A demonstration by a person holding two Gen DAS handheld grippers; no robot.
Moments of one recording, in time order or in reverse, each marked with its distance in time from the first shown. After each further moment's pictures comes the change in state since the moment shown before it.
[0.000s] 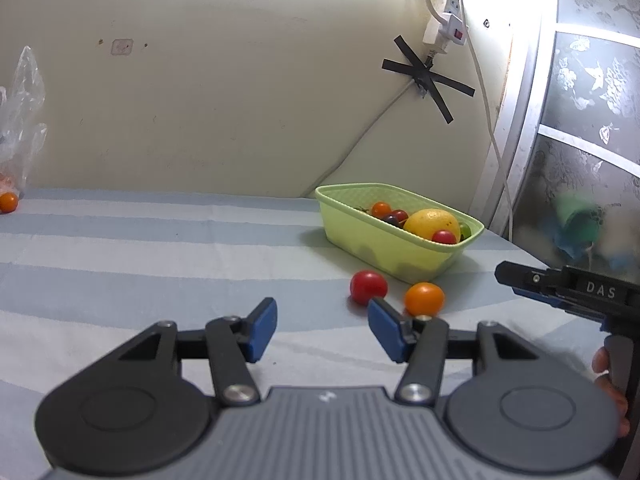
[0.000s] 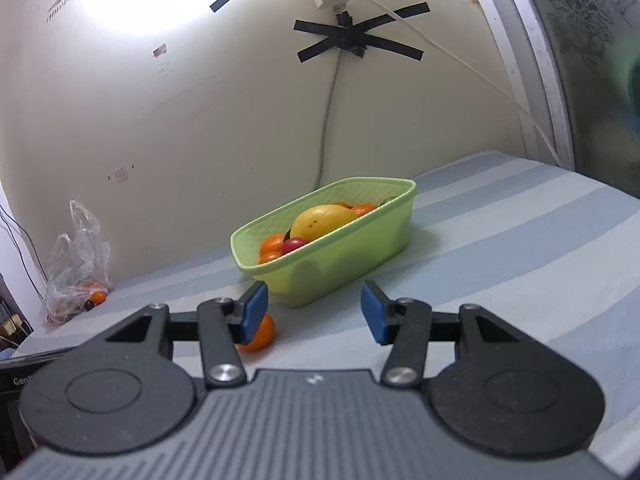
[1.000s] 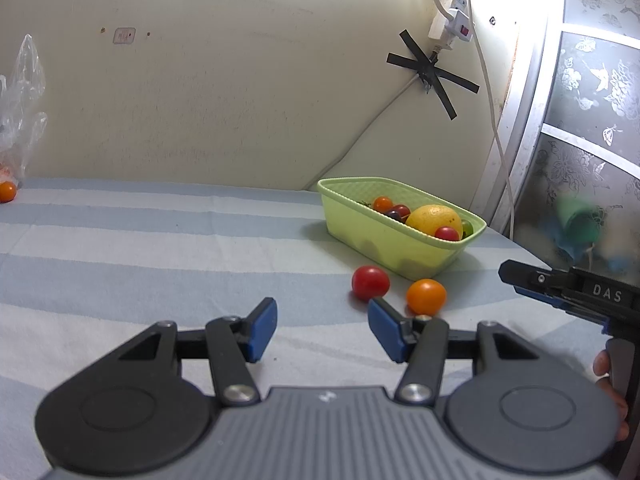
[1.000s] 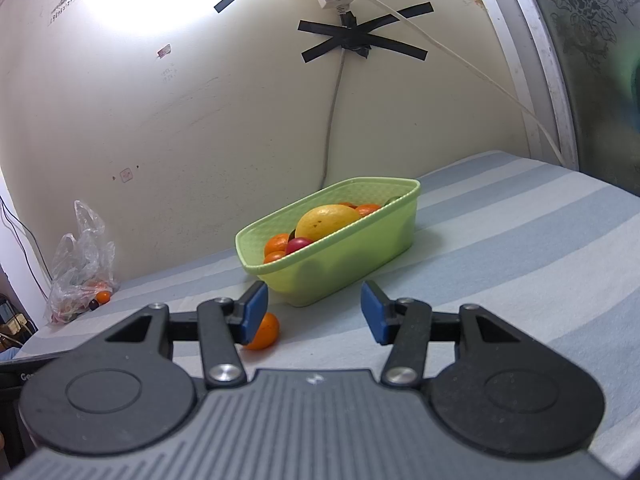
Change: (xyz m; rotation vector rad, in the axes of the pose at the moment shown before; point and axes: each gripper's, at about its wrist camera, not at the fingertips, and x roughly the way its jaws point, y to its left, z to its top) left arm 0.002 0.000 -0.002 -0.020 0.019 0.001; right arm -0.002 0.001 -0.004 0.000 -0.006 0.005
